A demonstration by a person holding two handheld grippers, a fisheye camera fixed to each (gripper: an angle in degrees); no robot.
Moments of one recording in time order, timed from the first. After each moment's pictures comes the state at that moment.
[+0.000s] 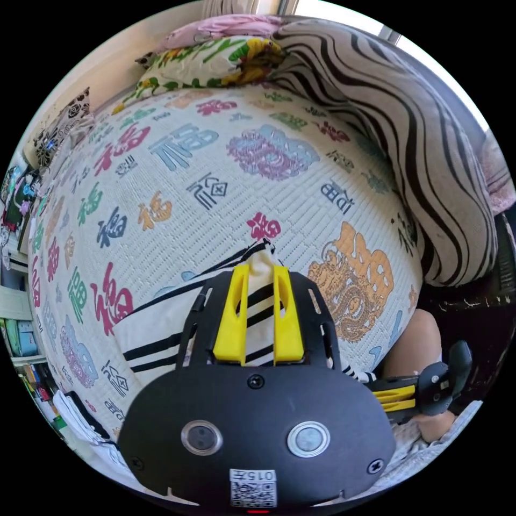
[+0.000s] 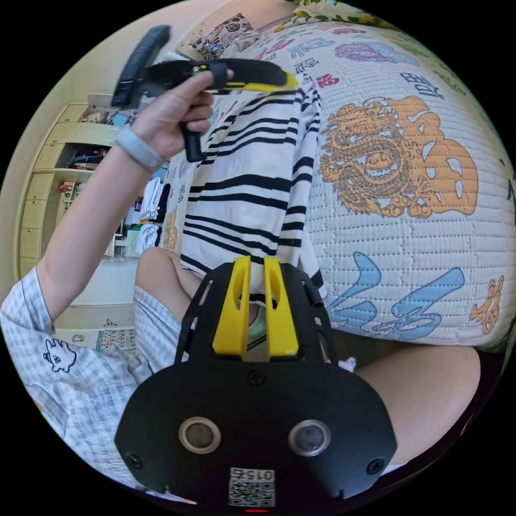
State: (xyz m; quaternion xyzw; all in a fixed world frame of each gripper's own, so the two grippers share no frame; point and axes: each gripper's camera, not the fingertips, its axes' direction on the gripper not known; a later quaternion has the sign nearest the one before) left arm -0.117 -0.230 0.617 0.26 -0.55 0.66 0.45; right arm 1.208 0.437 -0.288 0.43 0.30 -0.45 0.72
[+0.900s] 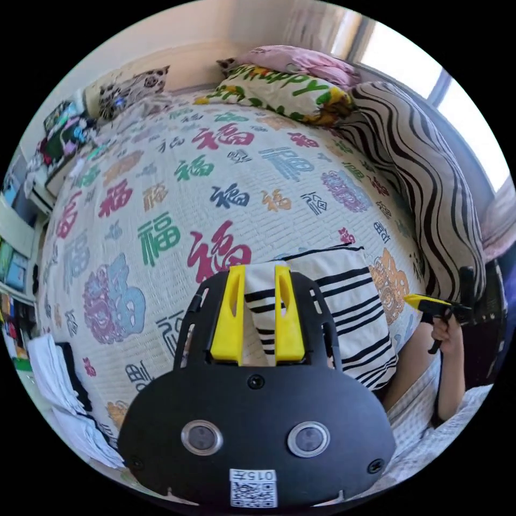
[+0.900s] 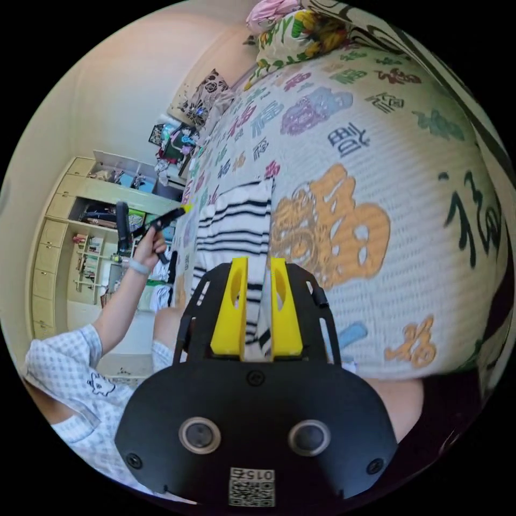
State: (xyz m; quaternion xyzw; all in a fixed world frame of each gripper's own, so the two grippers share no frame) left arm -0.011 -0.266 0.329 0.36 -0.49 0.63 0.48; right arm 1.226 0.544 -0.419 0.52 0.18 -0.47 0.69
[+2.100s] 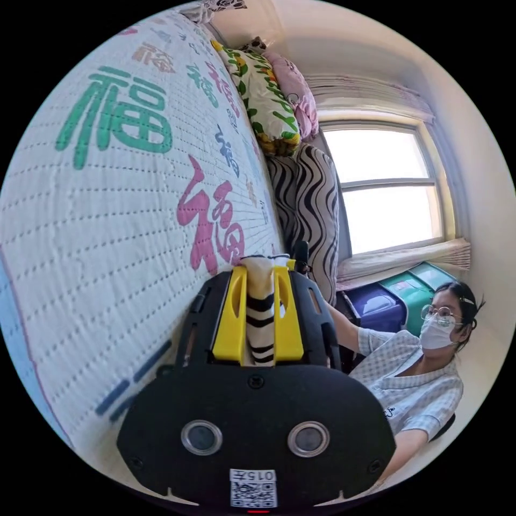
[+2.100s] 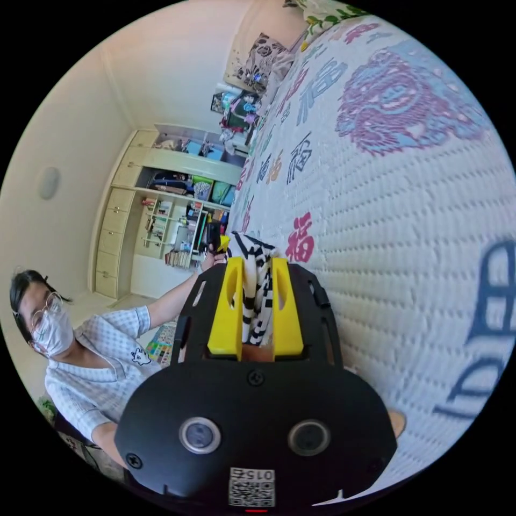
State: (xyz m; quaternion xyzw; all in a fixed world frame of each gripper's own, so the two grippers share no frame) left arm 0.041 -0.391 -0.074 0.08 -0.13 0.66 0.73; right arm 1.103 0.486 -0.469 0.32 0.12 -0.61 0.71
